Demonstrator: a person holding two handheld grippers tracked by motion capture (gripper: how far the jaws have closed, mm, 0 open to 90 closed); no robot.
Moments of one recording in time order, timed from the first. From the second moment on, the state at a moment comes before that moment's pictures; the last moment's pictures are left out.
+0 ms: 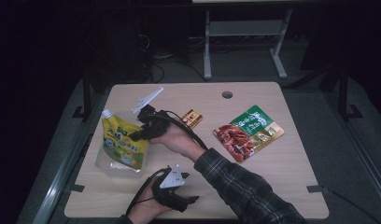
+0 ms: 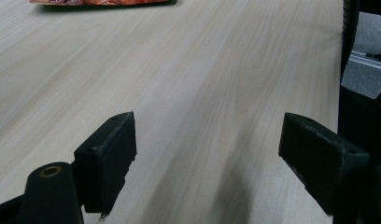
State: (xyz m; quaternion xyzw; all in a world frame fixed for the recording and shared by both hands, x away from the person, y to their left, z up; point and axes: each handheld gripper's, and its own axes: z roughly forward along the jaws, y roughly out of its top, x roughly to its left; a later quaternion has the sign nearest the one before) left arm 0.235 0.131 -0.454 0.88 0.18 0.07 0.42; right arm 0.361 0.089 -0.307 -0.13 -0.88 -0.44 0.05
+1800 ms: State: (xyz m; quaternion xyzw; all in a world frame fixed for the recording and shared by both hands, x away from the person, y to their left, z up) left arm 0.236 0.129 -0.455 0.89 0.17 0.07 0.42; right arm 0.360 0.100 -0.313 -0.12 -0.90 -0.42 0.05
